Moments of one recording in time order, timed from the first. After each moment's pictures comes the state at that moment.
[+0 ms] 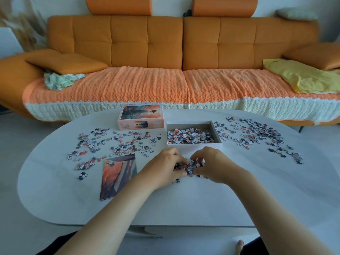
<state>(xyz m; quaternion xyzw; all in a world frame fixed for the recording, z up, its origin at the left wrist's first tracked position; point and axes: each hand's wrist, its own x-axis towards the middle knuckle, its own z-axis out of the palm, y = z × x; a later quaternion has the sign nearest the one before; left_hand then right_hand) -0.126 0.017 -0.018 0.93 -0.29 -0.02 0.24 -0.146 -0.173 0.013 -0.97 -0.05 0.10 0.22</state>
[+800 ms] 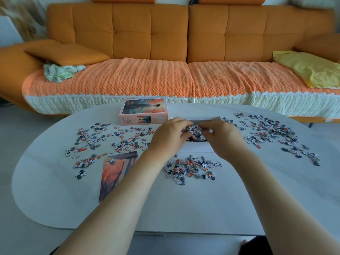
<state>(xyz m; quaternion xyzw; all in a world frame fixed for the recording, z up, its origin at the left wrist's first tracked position) -0.067 0.002 0.003 0.90 -0.26 0.19 0.29 -0.089 -0.178 0.016 -0.96 -0.03 -0.13 0.25</state>
